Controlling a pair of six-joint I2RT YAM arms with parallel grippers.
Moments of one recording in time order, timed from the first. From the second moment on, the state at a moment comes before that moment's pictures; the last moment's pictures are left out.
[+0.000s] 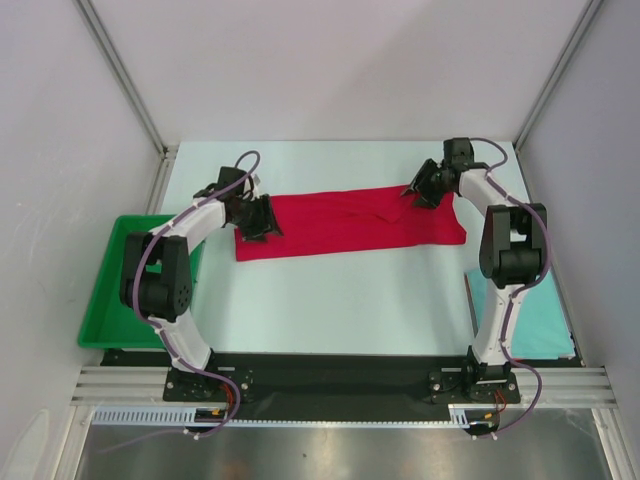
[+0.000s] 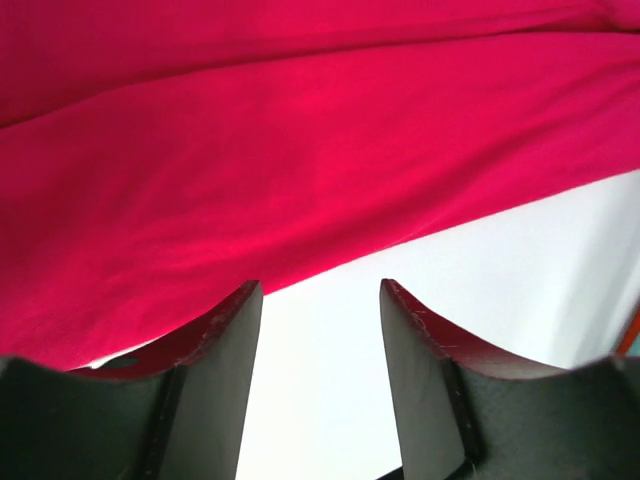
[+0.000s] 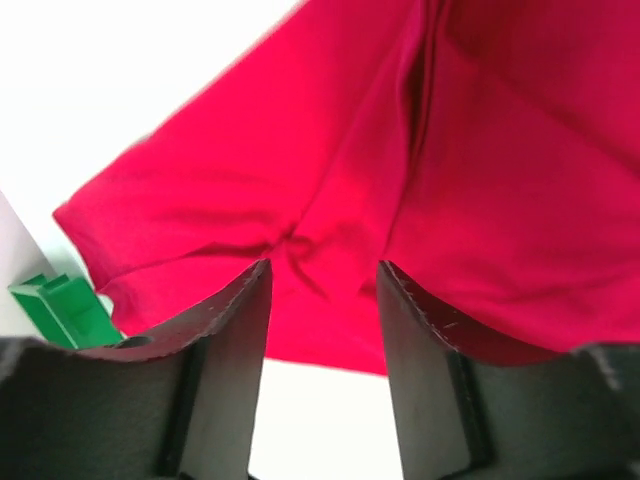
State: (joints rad) left arm -0.17 1.77 1.22 -0.53 0.33 -0.40; right arm 0.05 2.06 1.59 -0.47 -0.35 0.68
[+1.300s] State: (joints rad) left arm -0.67 2.29 1.52 0.40 0.29 -1.21; right arm -0.05 2.32 1.91 -0.45 -0.34 0.58
